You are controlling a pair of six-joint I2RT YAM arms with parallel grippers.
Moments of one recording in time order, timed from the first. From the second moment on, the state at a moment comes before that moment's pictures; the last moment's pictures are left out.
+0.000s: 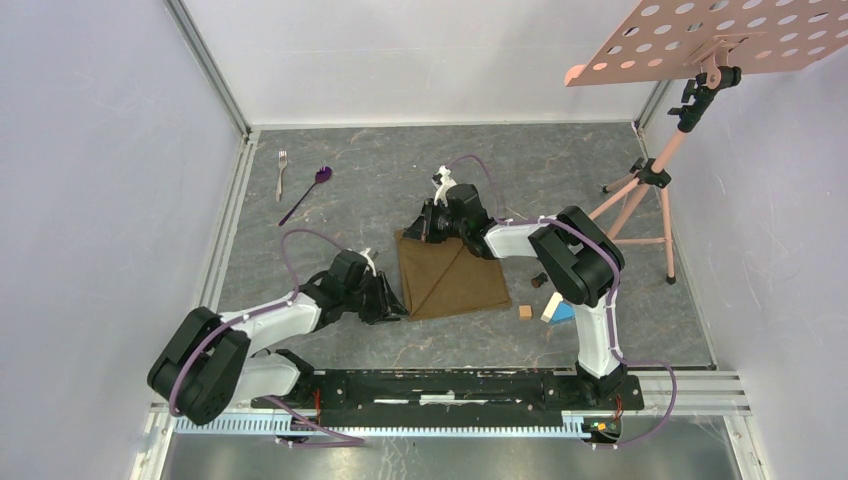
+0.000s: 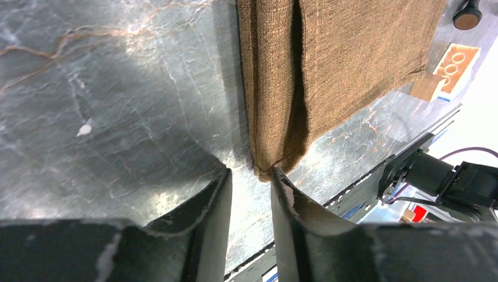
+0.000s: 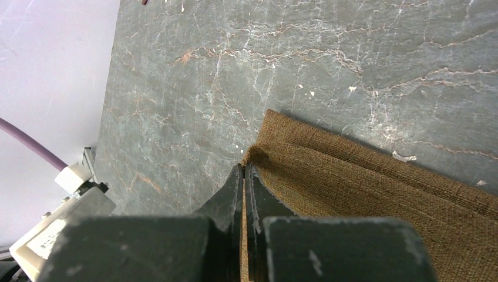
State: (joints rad) left arm -0.56 1.25 0.37 -0.02 0.35 -0.85; right arm 0.66 2.06 1.13 0.46 -0.36 0.71
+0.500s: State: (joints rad) left arm -0.56 1.22 0.43 -0.12 0.29 -0.85; right arm 0.66 2.06 1.13 0.49 -0.35 0.74
